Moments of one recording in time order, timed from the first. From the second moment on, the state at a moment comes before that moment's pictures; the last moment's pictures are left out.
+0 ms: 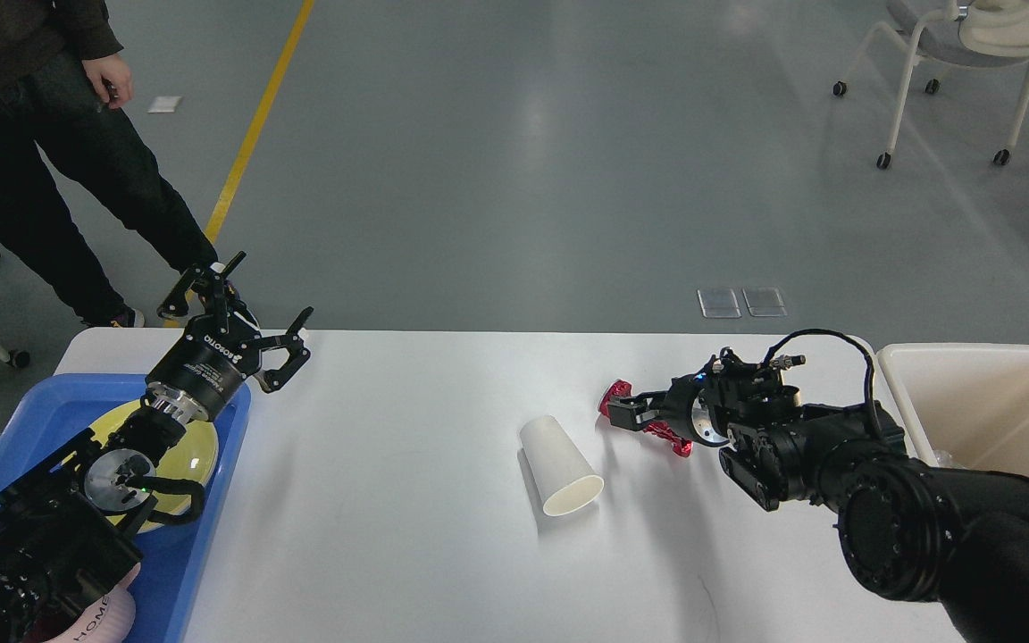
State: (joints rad) left arm -0.64 0.23 -0.86 -0.36 -0.02 -0.82 -0.20; right arm 0.96 0.13 -1.27 0.22 -0.33 -0.02 0.25
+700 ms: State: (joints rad) left arm -0.64 0.23 -0.86 -0.36 -0.02 -0.82 -0.20; right arm 0.89 0.15 -1.27 0.20 -0.35 -0.08 0.22
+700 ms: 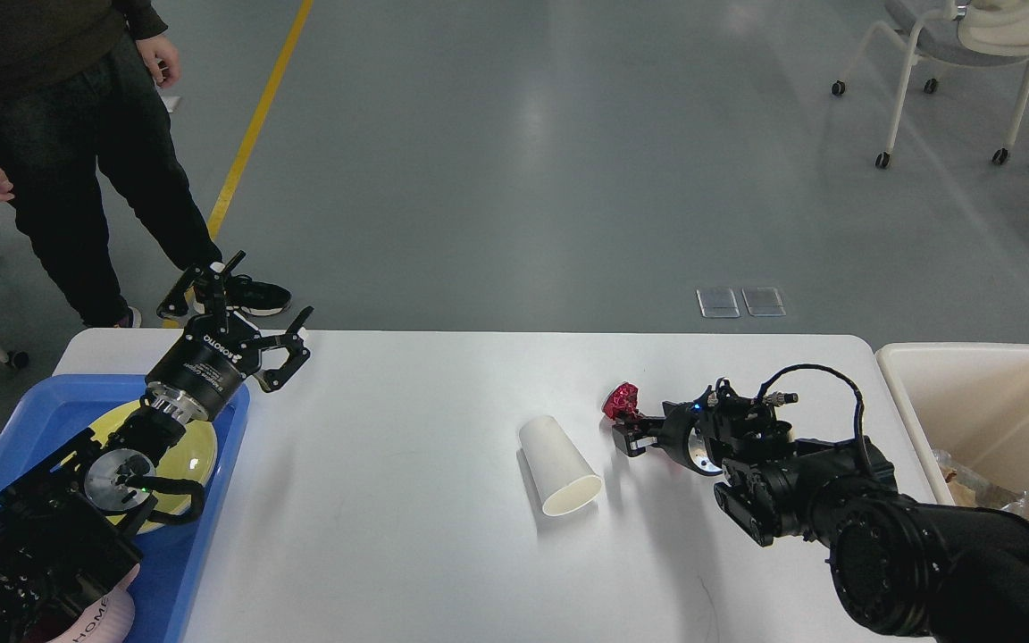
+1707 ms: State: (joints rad) left arm -0.64 0.23 -0.87 -0.36 -0.02 -0.82 -0.20; right arm 2.25 -0.48 -1.26 1.14 -0.36 0.88 0.25
